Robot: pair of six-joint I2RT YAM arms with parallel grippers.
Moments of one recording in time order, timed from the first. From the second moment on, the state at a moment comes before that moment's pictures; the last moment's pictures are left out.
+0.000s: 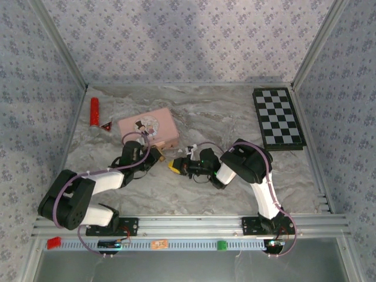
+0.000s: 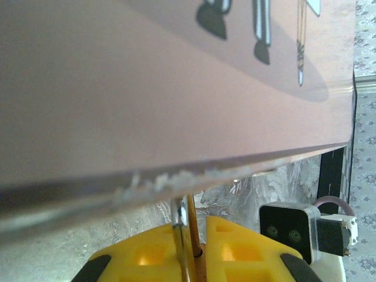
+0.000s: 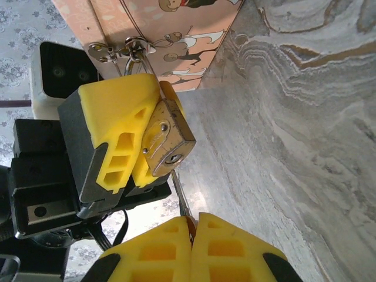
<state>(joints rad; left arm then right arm) -0.43 1.36 0.35 0.42 0.25 -1.13 0.81 2.10 0.63 1.28 -0.56 1.50</state>
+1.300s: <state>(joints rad) -0.44 1.42 0.30 0.67 0.23 -1.20 0.76 2.10 0.65 1.28 -0.57 1.53</state>
